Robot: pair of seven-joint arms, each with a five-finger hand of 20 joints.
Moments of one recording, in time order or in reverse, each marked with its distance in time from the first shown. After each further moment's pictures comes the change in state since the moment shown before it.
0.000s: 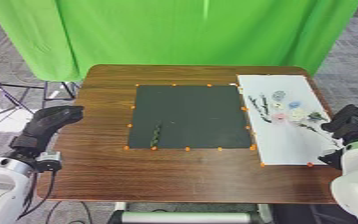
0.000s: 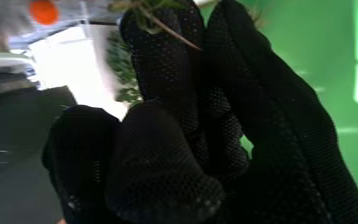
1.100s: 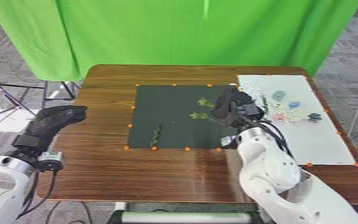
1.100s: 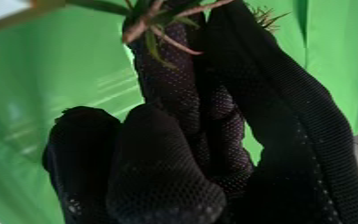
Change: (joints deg) left arm -0.6 0.2 0.1 0.1 0.0 -2.4 -0.3; right arm 31.0 -11.6 -42.0 3.1 -9.9 -1.5 -8.2
